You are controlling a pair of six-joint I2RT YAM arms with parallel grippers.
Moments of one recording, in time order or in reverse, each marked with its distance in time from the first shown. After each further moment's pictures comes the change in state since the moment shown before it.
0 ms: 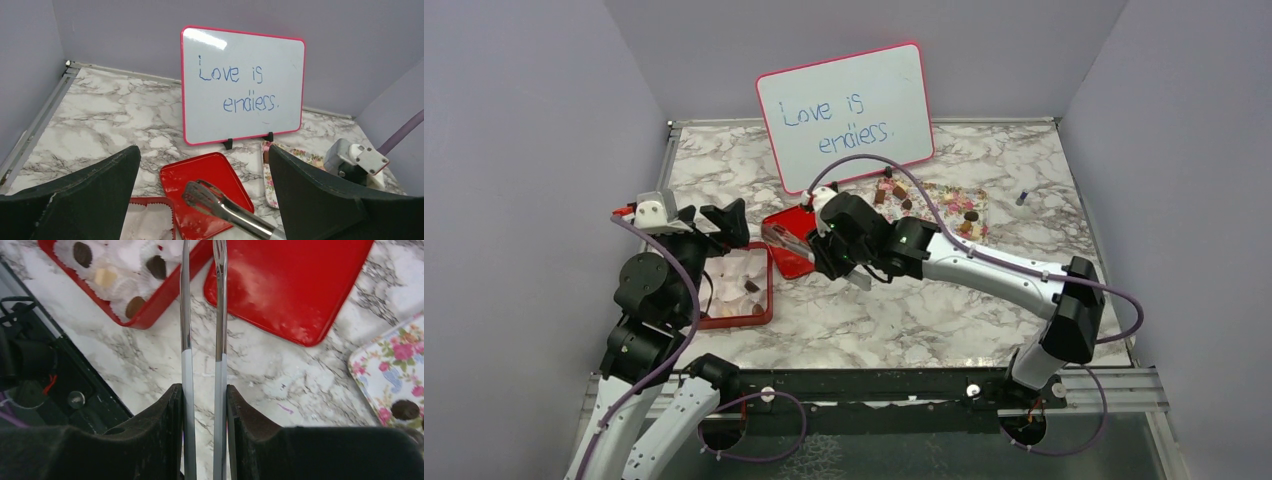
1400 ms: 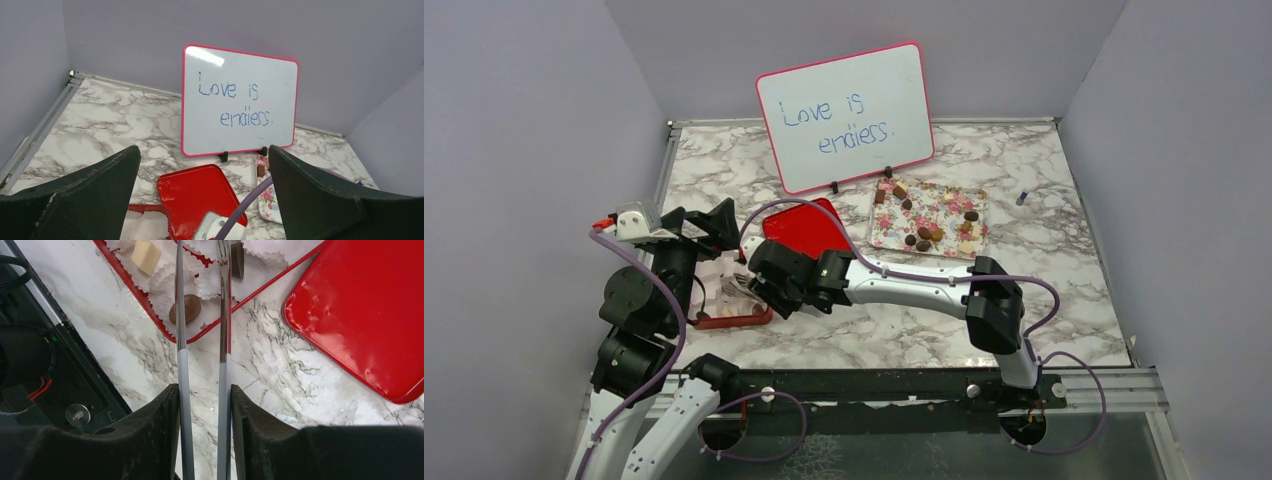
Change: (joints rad) left arm 0.000 -0.056 0.022 -0.003 -0.025 -0.022; right arm 0.206 0.396 0.285 -0.019 0.044 -0.055
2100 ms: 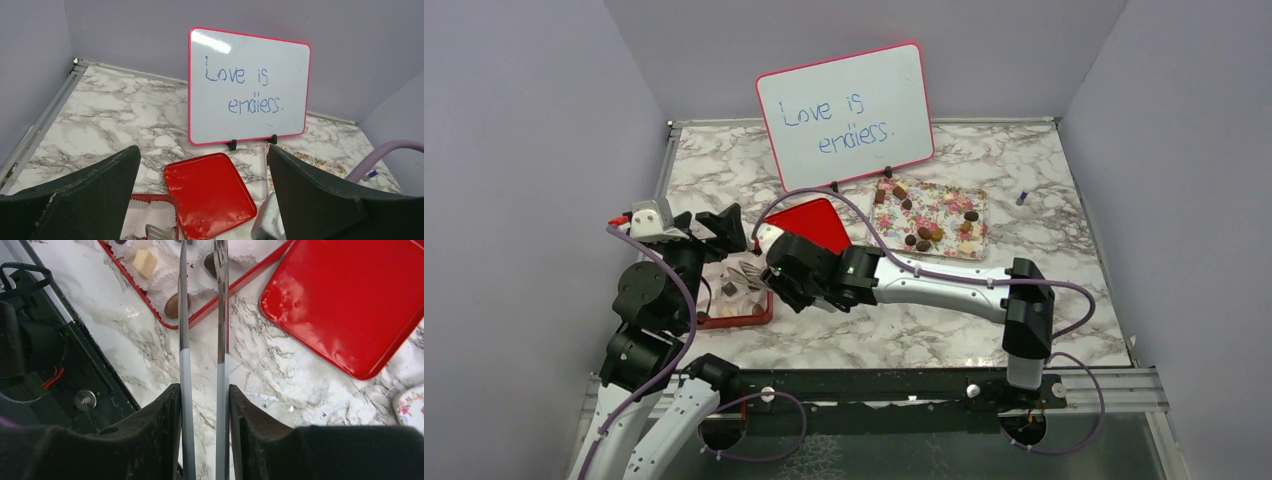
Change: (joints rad) left arm 0.000 0.001 -0.050 -0.001 0.000 0.020; right arm 0.000 -0.137 -0.081 0.013 0.036 0.000
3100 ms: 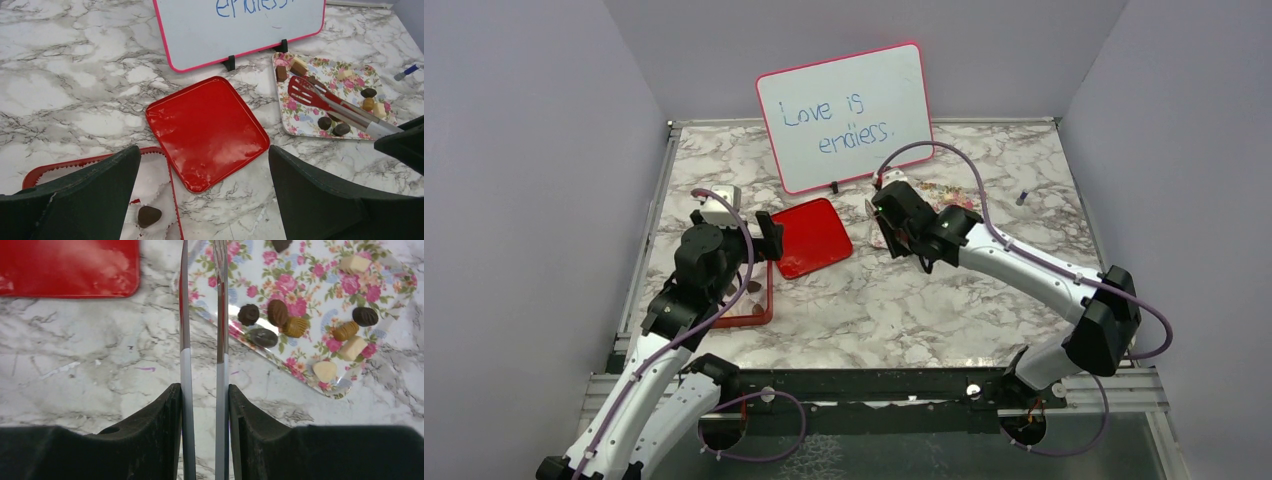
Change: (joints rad) left arm 0.000 0.205 -0.136 0.013 0.197 0.030; right arm -0.367 -0.386 -0.364 -0.144 0.230 0.089
